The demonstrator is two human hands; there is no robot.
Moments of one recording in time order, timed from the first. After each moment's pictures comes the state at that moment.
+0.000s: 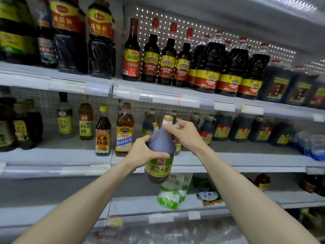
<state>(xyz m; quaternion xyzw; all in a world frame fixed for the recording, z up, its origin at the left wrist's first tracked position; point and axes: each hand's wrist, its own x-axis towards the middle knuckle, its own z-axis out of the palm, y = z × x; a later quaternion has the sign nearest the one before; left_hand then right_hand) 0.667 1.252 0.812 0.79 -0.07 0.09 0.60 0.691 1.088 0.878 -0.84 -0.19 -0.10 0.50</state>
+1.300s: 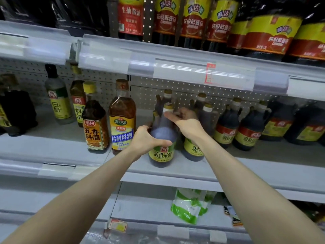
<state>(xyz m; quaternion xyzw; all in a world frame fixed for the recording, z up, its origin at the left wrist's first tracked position) 0.849 1.257 0.741 0.82 0.13 0.11 0.55 0.914 1.119 0.791 -0.81 -0.21 -0.01 0.55</state>
